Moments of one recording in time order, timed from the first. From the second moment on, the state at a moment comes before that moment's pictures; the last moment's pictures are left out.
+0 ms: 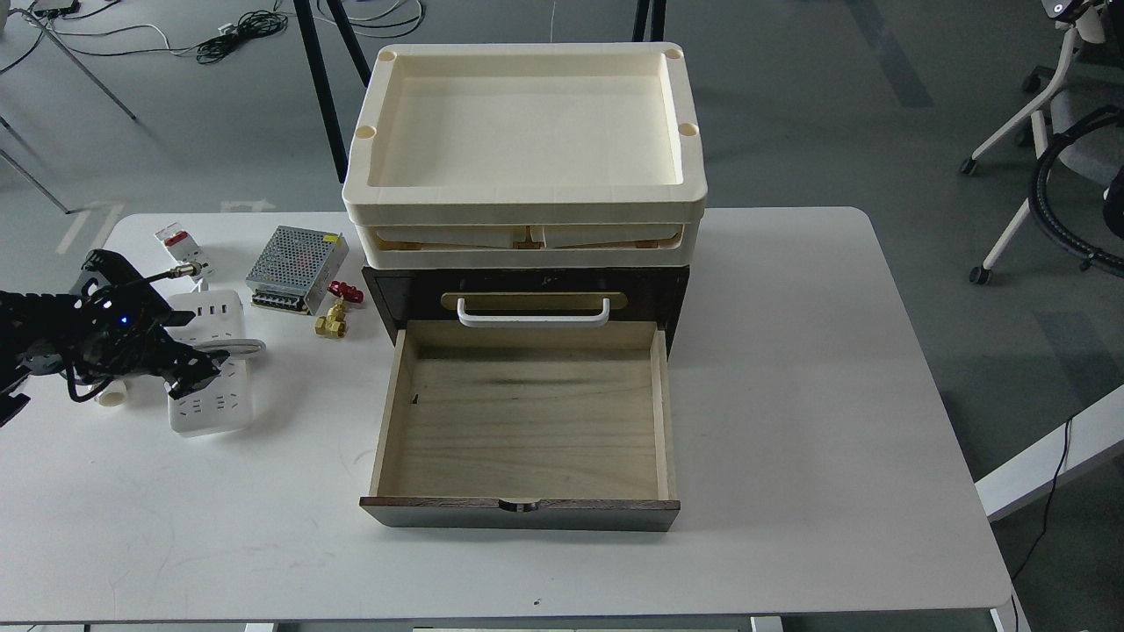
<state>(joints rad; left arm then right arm) -0.88 0.64 0.04 -0.47 2.12 0.08 -0.49 0.98 -0.71 0.69 0.83 0.09 0.41 0.47</state>
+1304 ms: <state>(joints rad) -0.87 0.63 0.06 -0.46 2.12 0.14 -0.49 0.97 -0.74 0.69 0.83 0.09 0.41 0.48</state>
